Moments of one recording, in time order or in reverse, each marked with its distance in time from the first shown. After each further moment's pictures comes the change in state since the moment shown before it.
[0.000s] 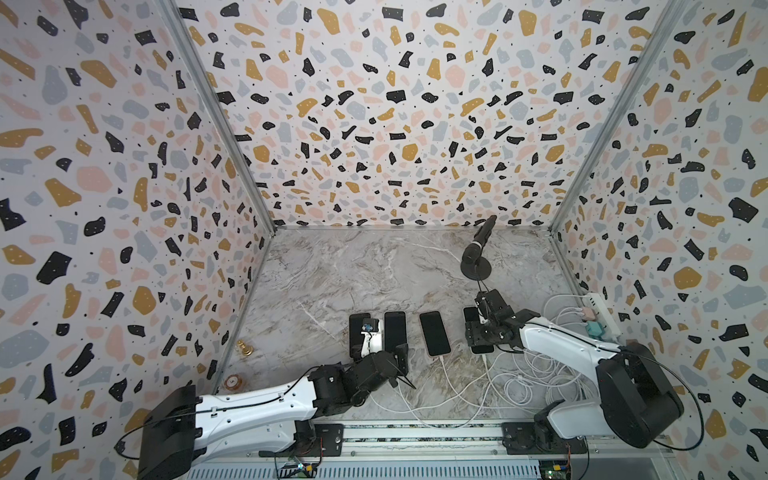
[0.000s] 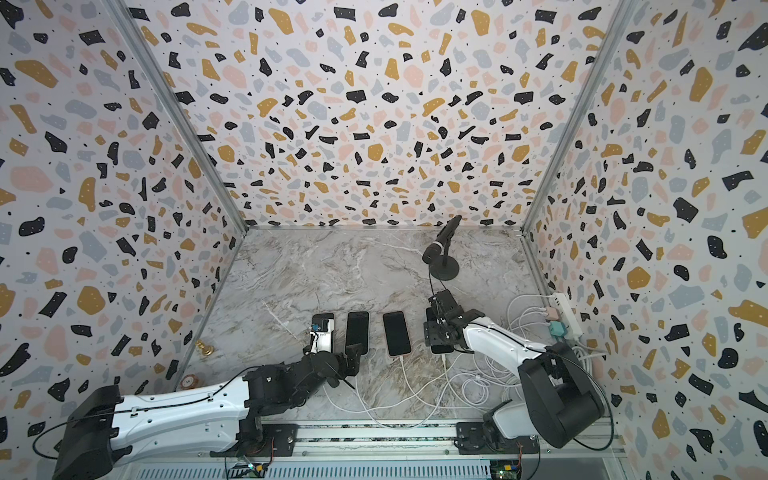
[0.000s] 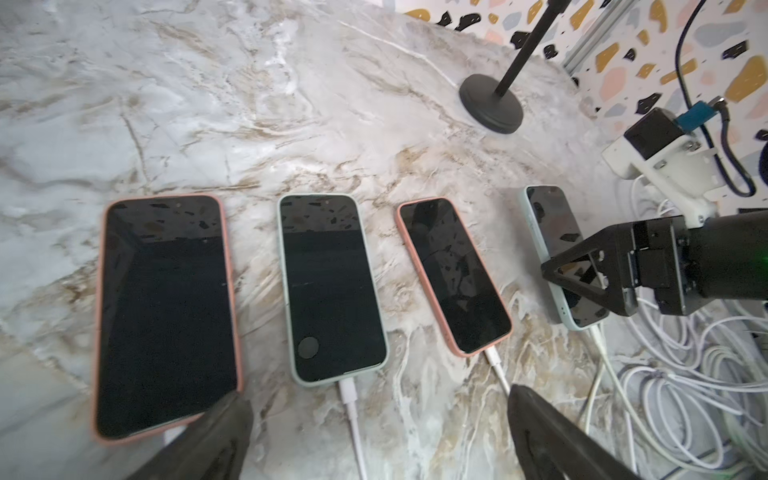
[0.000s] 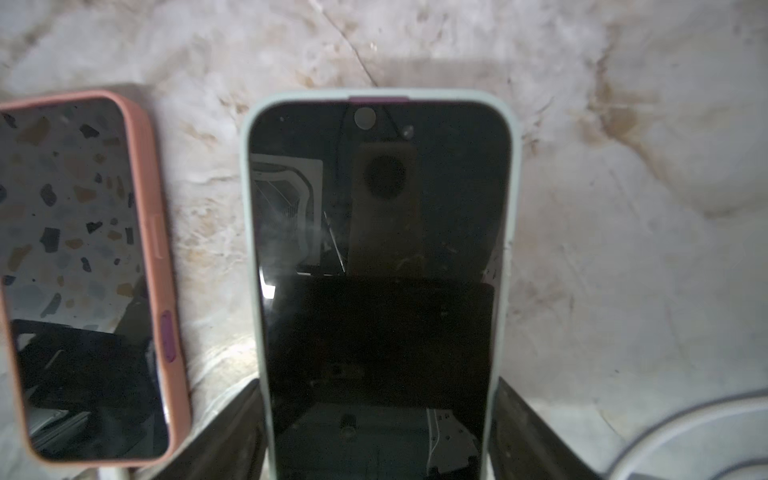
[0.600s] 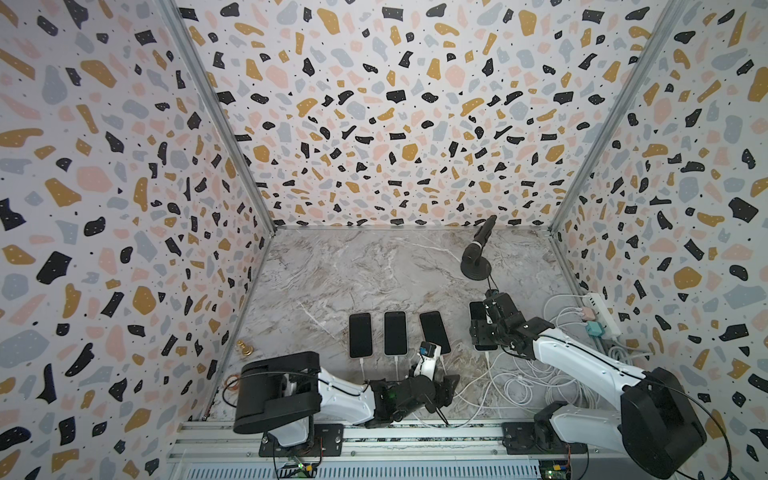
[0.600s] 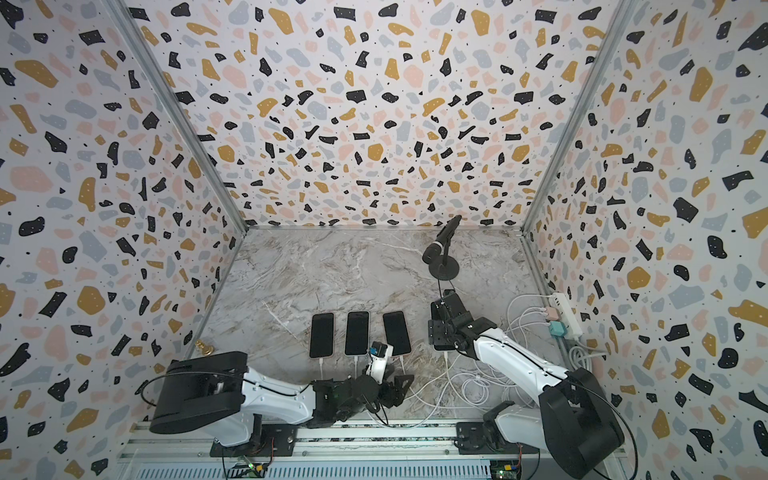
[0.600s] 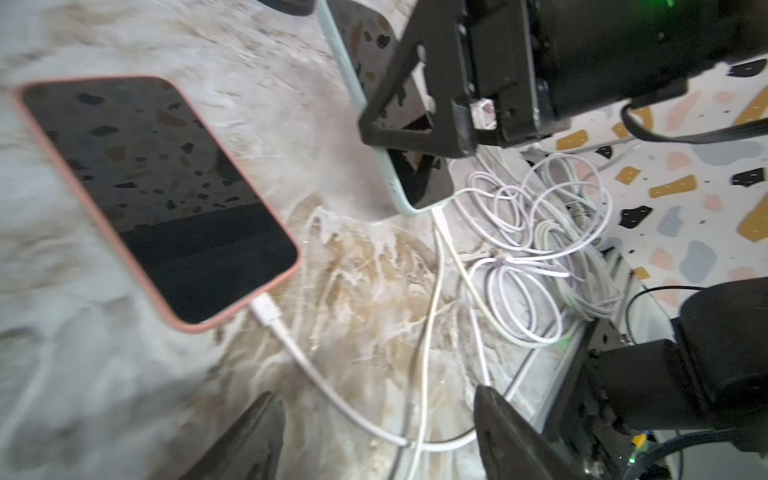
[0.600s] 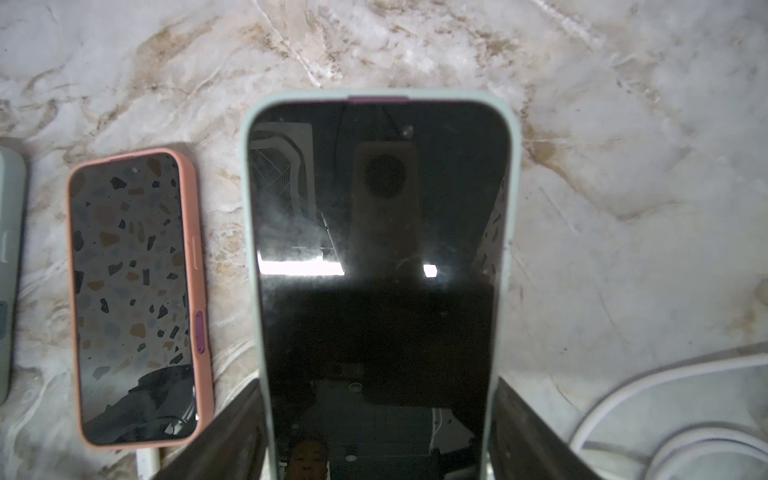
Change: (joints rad) left arm -0.204 0.655 0.035 0.843 0.203 0.086; right arm 0.001 -0.142 -0.057 0.021 0.043 0.043
